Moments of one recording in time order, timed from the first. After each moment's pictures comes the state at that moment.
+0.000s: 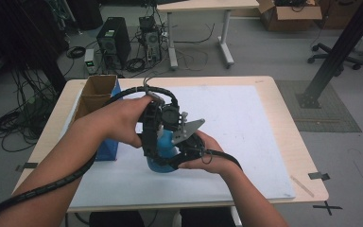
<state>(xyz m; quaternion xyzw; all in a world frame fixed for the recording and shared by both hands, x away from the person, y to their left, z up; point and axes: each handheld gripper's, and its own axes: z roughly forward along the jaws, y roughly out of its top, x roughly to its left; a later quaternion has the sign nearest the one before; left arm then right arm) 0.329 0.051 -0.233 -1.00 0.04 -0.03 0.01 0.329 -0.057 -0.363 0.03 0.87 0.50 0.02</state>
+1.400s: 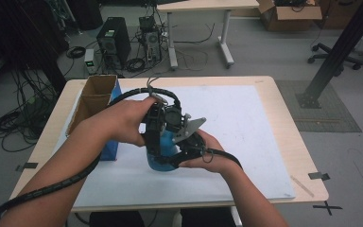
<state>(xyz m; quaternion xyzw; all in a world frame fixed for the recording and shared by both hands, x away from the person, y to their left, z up) 0.331 0.046 -0.236 -1.00 0.04 -0.03 0.03 0.330 -0.058 -0.360 0.03 0.87 0.50 0.02</state>
